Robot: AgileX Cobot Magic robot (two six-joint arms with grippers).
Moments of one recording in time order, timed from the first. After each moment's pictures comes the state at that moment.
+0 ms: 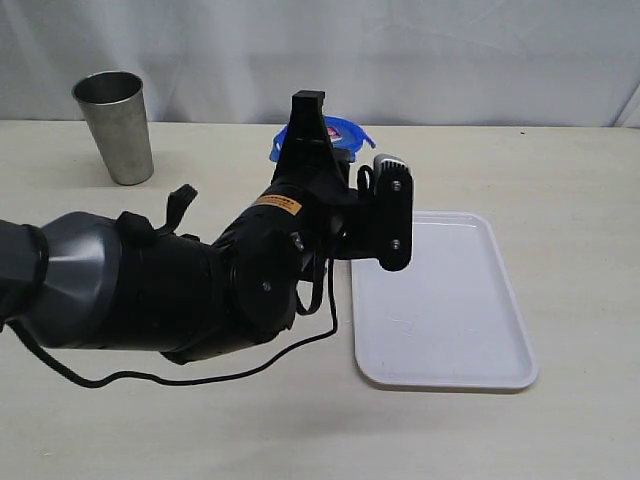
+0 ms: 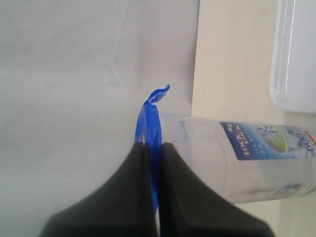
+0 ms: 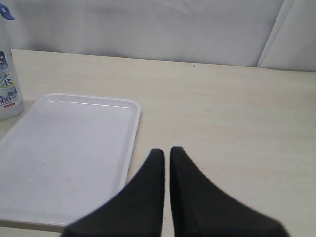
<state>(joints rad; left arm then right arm) -1.00 1.86 -0.99 -1.01 -0.74 2.09 0.00 0.01 0.00 -0.06 0.34 -0.04</state>
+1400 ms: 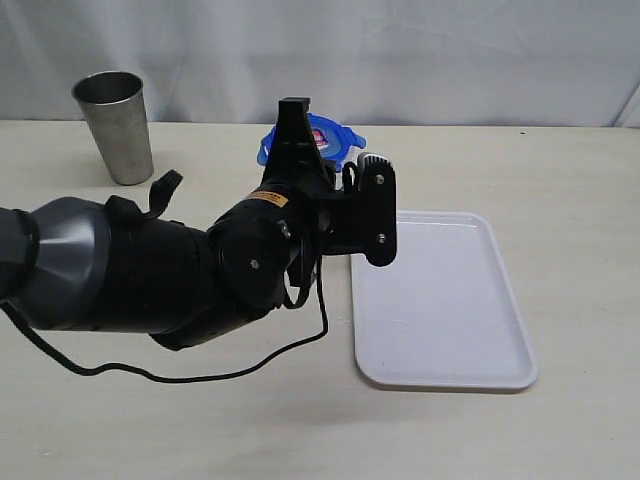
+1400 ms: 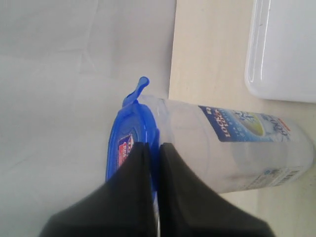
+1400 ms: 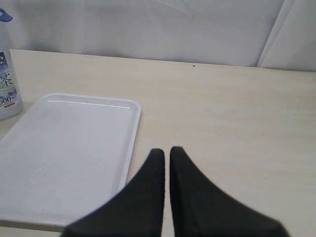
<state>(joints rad) -0.96 1.85 -0.99 -1.07 -0.65 2.11 0.00 0.01 0.00 -0.06 0.34 -0.04</state>
